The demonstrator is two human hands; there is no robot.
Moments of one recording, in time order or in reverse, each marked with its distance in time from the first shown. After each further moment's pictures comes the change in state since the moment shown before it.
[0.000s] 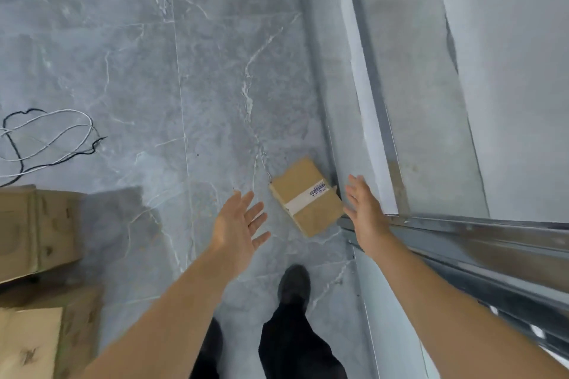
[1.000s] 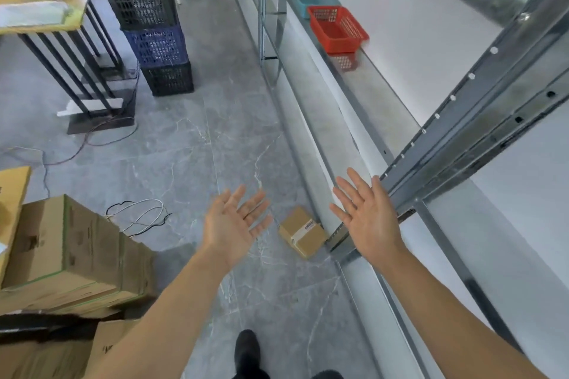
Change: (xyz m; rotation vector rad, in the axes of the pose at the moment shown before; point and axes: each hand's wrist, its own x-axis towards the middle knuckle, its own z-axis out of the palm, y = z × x) left_hand -0.483 0.076 -0.085 -0.155 -0.385 0.306; right_hand -0.566 -0.128 -0.015 0.464 -0.270 -0.426
